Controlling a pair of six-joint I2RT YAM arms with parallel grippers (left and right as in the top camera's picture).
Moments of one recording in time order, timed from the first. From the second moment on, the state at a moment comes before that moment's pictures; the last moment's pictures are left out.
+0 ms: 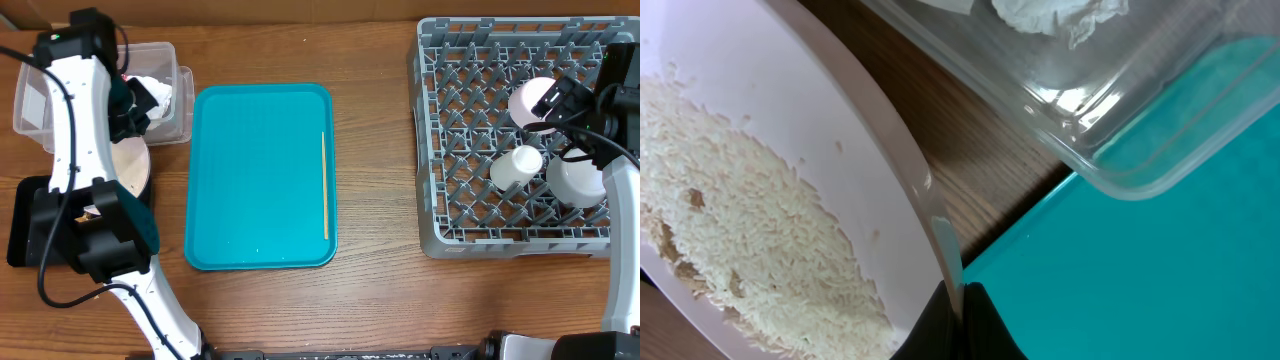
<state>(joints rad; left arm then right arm) 0.25 2.16 2.15 -1.49 -0.06 -0.51 -0.22 1.48 1.51 -0.99 0.16 0.46</state>
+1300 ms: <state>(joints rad) 0.57 2.16 2.15 -1.56 0.54 -0.27 -0.22 1.48 1.51 -0.99 0.16 0.46</state>
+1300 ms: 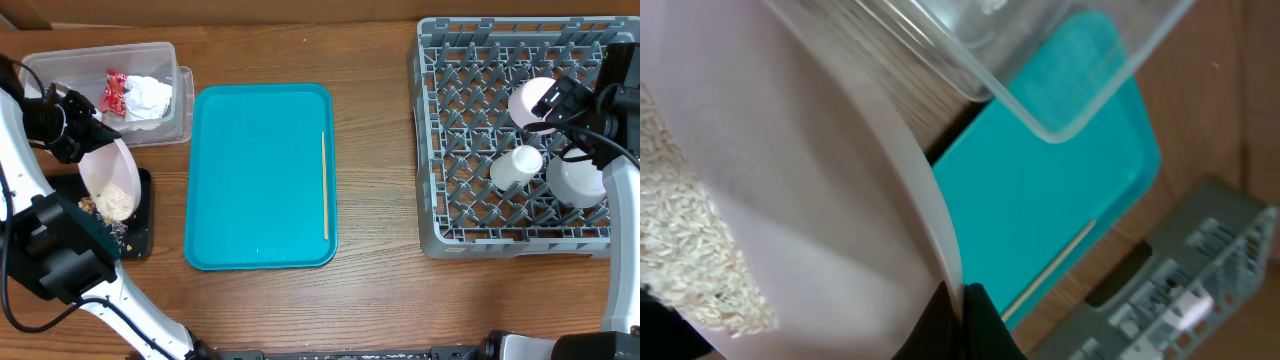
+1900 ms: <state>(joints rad) 0.77 2.16 2.15 -1.65 0.78 -0.11 -0.22 1.48 1.51 -0.99 0.16 0.46</state>
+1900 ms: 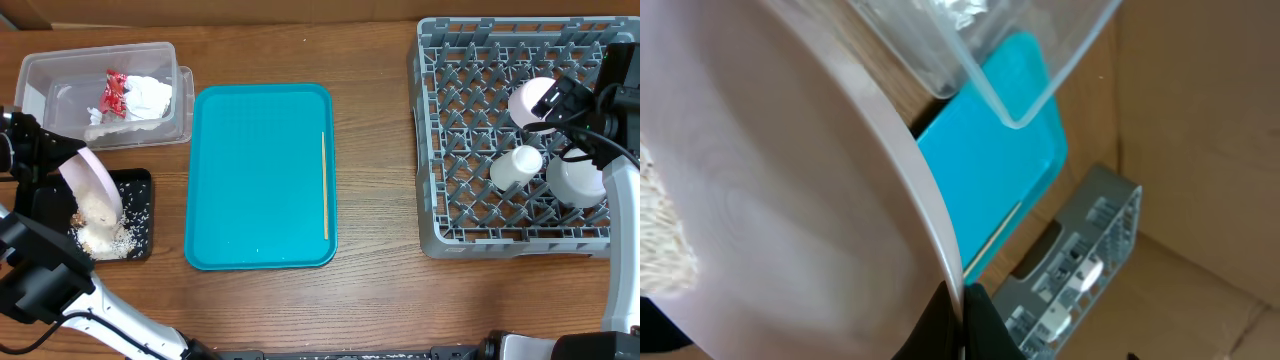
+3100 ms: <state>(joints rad) 0.80 2.16 2.12 -1.69 1.05 0.13 -0.22 1.48 1.51 -0.99 0.16 0.46</state>
